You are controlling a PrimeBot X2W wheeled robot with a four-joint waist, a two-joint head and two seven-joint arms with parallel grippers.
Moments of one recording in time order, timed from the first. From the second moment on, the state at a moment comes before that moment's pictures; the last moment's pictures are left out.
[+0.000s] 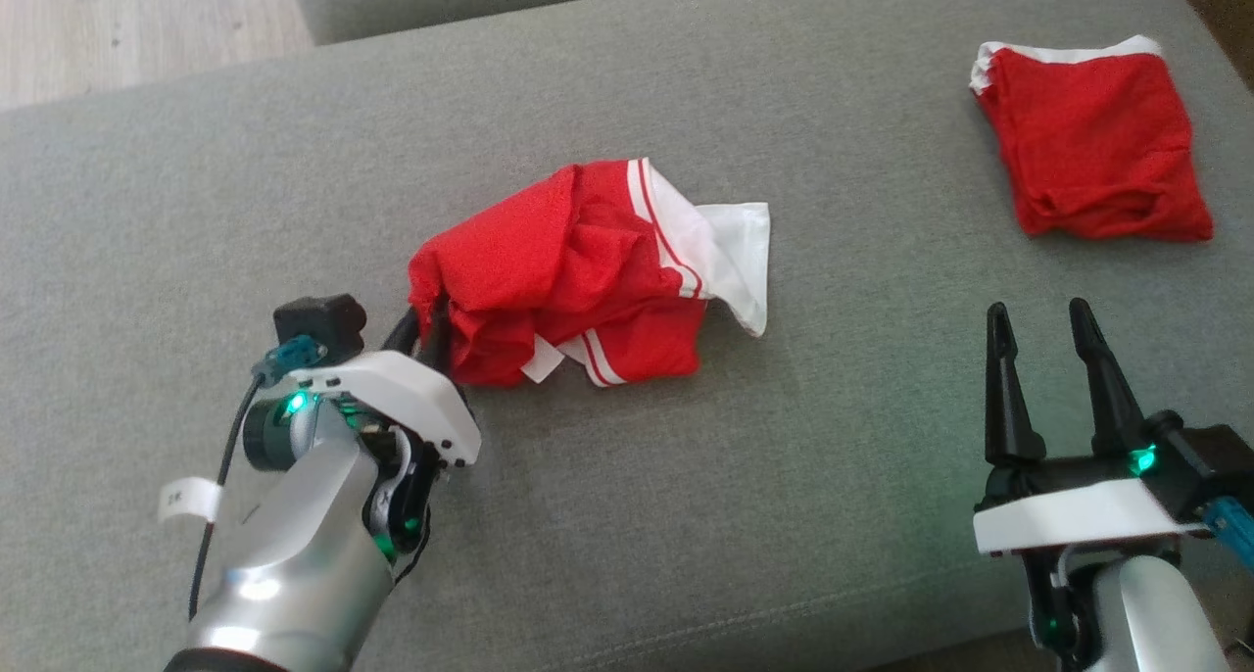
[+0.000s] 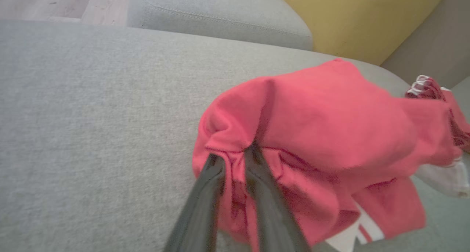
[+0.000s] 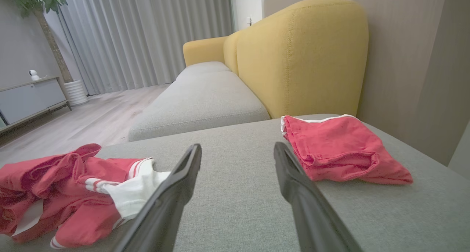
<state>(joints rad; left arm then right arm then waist) -0.55 0.15 -0.63 0.79 -0.75 0.05 -0.24 -0.04 -0.05 0.00 0.11 0.16 0.12 -0.21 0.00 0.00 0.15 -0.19</state>
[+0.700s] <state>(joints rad) -0.42 0.11 -0.47 0.59 -0.49 0.00 -0.25 -0.05 -0.05 -0.04 0.18 0.13 0.12 -0.23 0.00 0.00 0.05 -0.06</state>
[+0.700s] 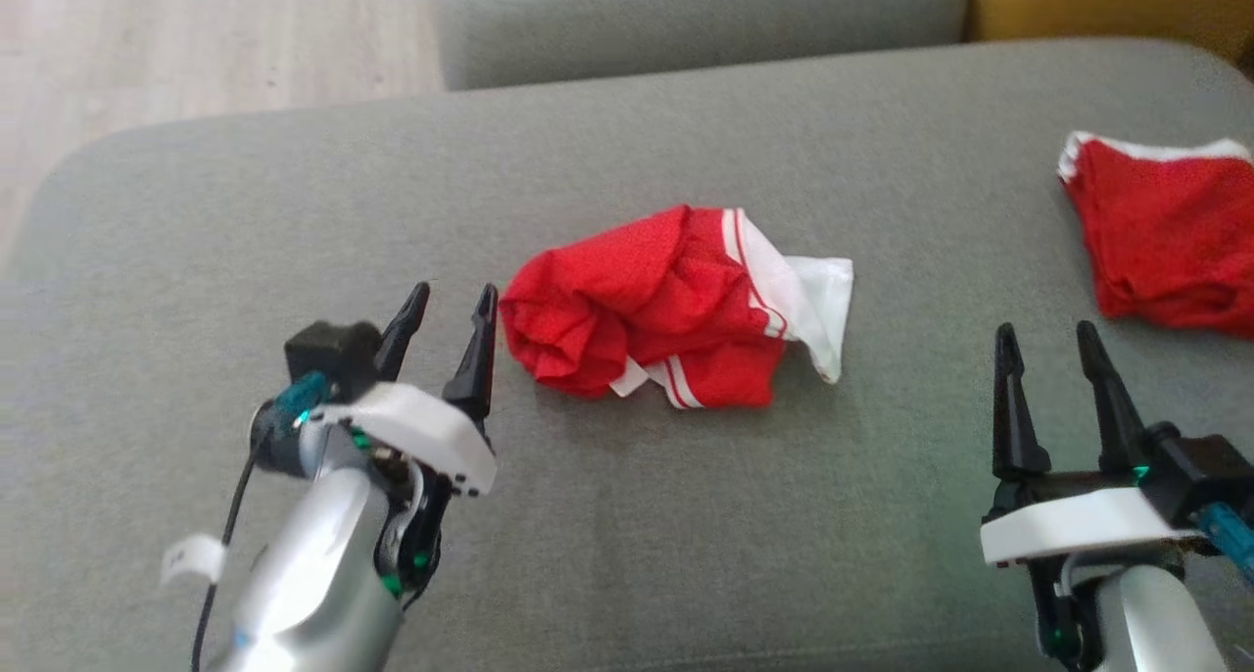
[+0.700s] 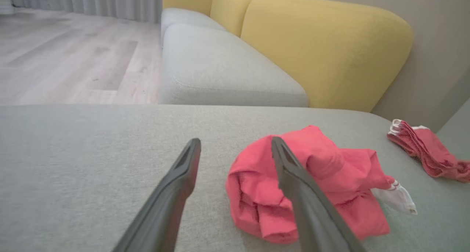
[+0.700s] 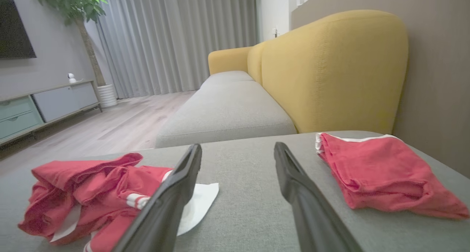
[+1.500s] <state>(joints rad) -0.04 0.06 -0.25 0.31 -0.33 0.03 -0.25 0.04 -0.04 -0.01 0.23 0.16 0.12 -0.25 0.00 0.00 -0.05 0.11</state>
